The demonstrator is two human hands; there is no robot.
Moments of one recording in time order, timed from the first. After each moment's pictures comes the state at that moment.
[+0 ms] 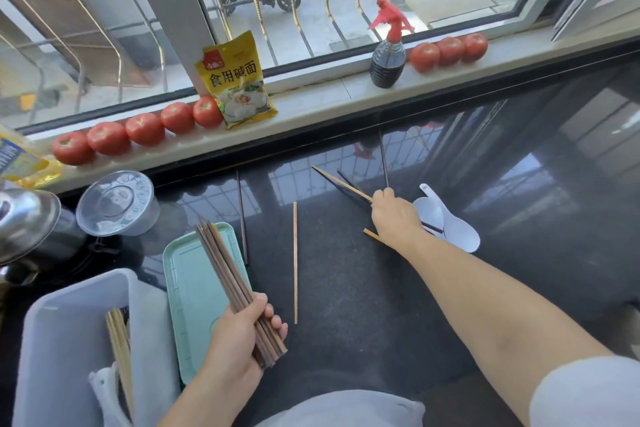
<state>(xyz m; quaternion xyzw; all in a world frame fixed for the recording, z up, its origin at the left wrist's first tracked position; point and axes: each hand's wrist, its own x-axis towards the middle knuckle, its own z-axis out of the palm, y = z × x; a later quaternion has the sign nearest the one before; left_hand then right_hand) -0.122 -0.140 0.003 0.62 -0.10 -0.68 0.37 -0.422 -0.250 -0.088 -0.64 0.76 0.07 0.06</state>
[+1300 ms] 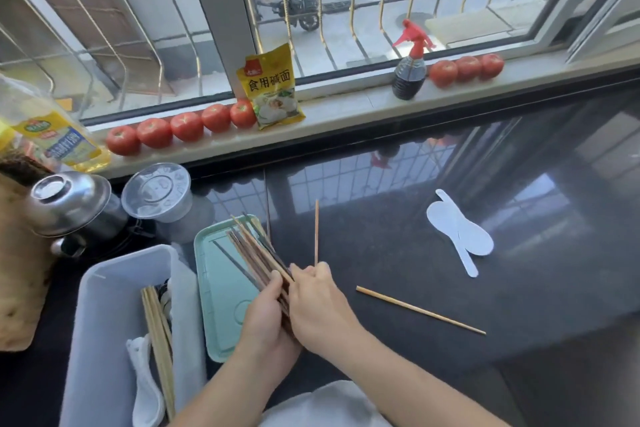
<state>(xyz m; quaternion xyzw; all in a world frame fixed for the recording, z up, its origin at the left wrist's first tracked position) -0.133 -0.124 0.038 0.53 0.00 -0.74 0.41 -0.212 -0.119 0.036 -0.62 0.67 -0.13 0.38</state>
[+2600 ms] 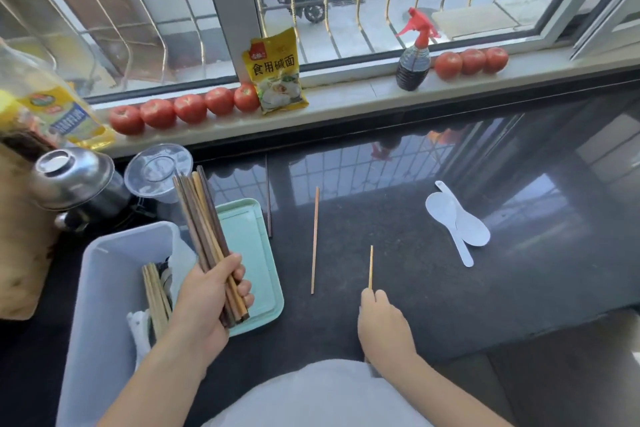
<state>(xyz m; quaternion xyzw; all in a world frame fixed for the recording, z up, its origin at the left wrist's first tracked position) -0.057 -0.129 0.050 0.60 -0.20 -0.64 0.43 -0.290 -0.045 -0.080 -0.60 0.78 0.03 0.18</state>
